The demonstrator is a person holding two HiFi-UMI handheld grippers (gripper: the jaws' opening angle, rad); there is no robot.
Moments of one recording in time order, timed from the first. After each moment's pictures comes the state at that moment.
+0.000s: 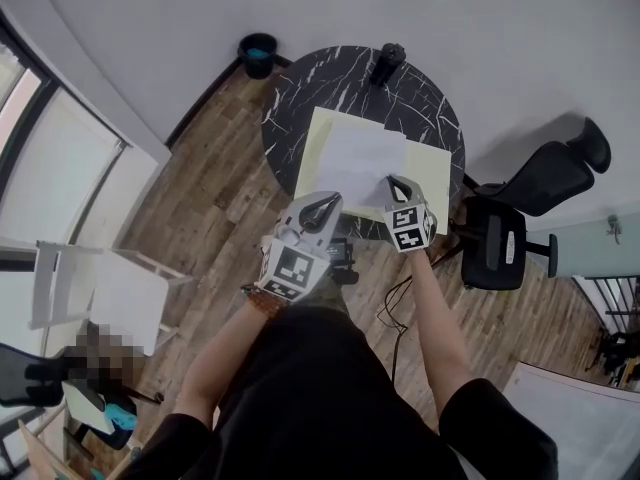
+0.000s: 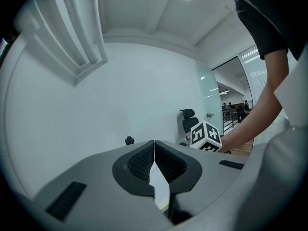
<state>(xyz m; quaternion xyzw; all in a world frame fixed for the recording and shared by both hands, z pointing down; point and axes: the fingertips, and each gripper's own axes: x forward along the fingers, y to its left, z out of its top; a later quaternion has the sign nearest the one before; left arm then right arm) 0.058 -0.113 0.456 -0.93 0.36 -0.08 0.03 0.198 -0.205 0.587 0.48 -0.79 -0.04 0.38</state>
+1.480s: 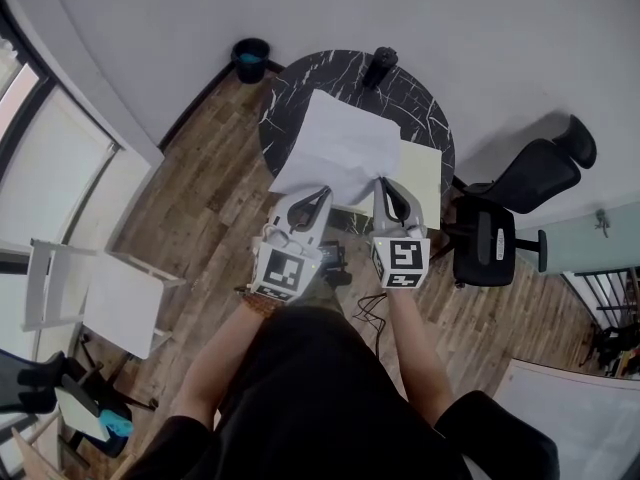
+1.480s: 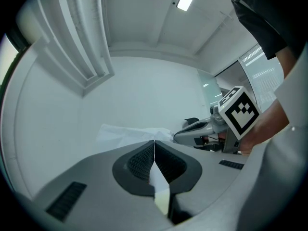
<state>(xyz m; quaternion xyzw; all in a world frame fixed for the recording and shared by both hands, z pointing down) 0.017 -0.087 0.419 -0.92 0.39 -0.03 0.07 0.112 -0.121 0.428 0.57 -0.80 -0.06 0.17</state>
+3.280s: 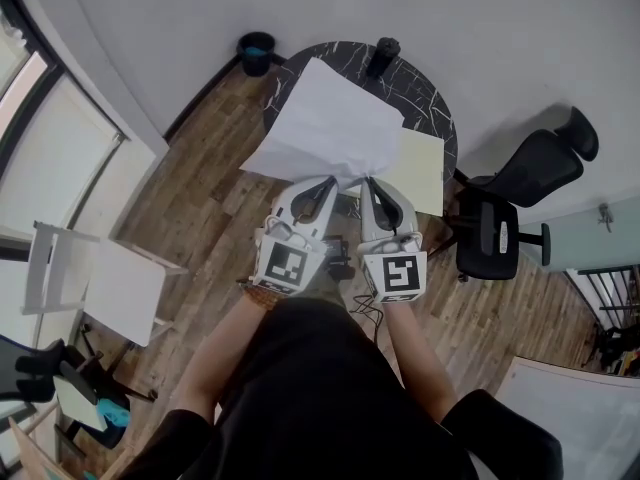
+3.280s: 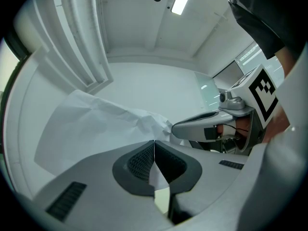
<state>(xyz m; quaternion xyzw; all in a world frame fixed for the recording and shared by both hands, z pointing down) 0.022 -0.048 0.405 -0.91 0.40 -0.01 0.09 0.065 -0.050 0.384 0.52 -0.84 -0.10 0.10</state>
